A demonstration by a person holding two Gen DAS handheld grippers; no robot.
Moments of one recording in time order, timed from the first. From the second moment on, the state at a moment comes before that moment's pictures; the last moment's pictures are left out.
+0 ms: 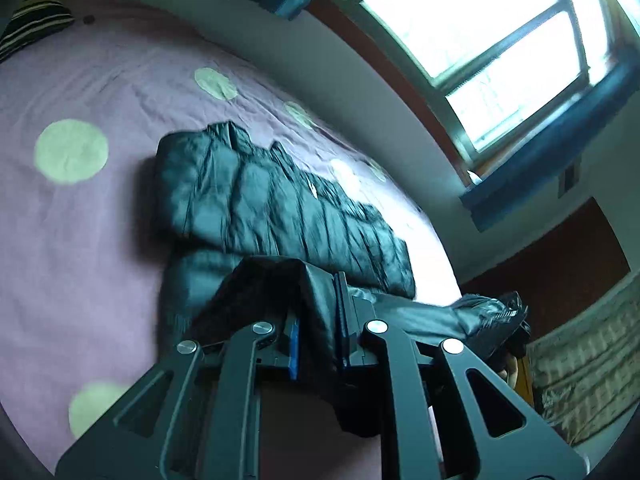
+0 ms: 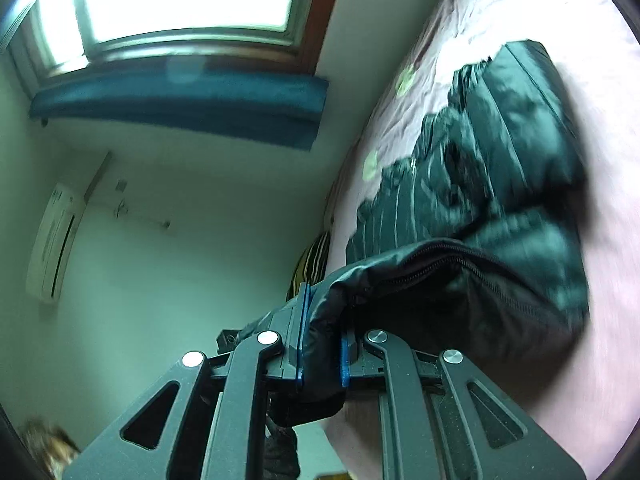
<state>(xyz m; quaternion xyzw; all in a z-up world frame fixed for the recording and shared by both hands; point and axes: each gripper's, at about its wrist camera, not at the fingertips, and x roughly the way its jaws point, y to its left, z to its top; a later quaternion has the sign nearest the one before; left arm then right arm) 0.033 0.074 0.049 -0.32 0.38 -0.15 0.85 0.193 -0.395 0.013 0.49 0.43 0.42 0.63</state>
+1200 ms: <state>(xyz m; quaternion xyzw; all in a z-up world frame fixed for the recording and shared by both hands) 0.187 0.079 -0.016 -0.25 0.45 -0.08 0.85 0.314 -0.390 -0.083 0.56 0.47 0.30 0.61</state>
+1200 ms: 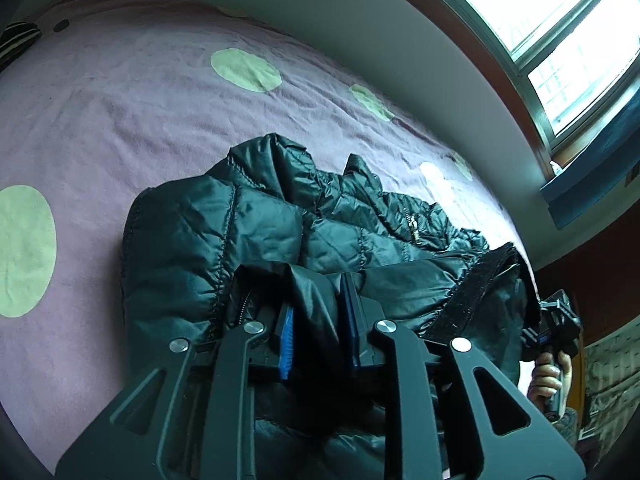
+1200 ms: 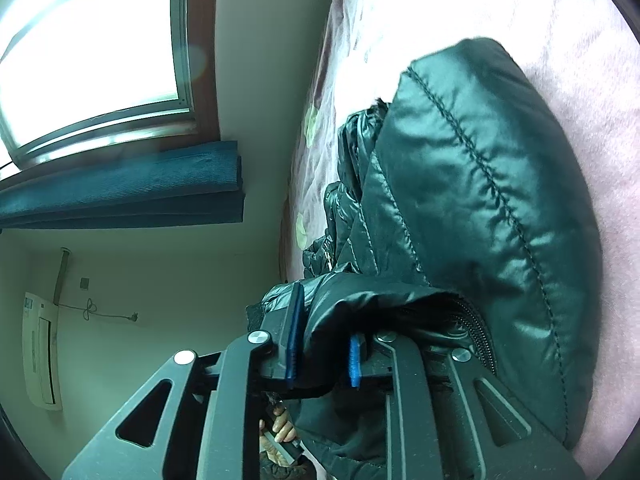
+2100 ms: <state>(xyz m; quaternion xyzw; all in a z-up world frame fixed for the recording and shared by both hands) 0.166 0.099 0.063 -0.16 0.35 -0.11 0.92 0.303 -0.444 -0.023 0.48 0.40 0.30 0.72</state>
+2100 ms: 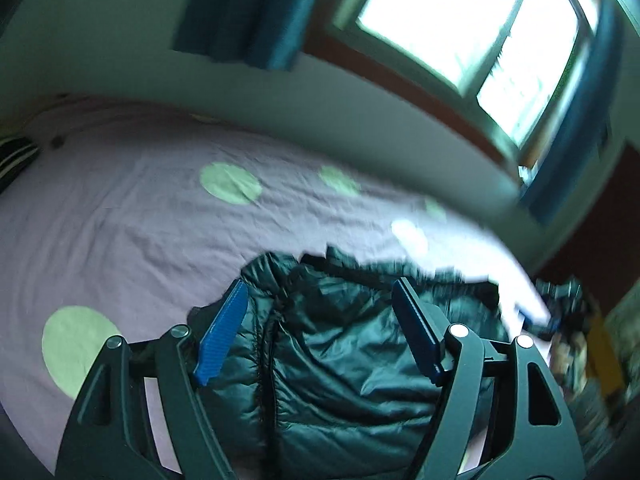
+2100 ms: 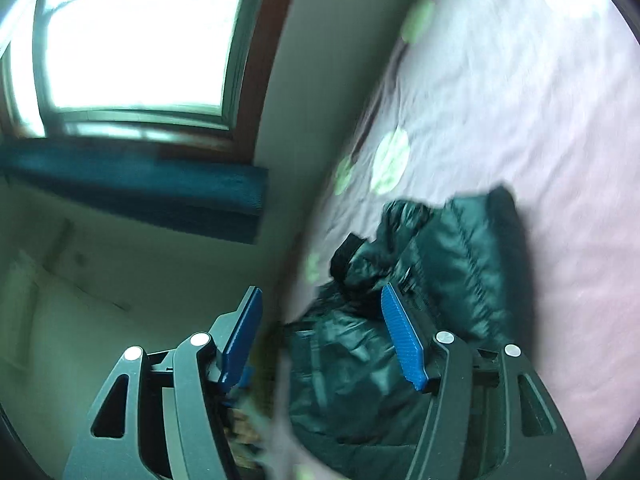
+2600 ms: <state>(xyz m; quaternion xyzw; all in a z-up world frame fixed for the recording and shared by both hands) 0.226 0.078 0.002 -0.10 0.44 -0.13 0.88 0.347 -0.369 -0.017 0.21 0.48 0.29 0.80</state>
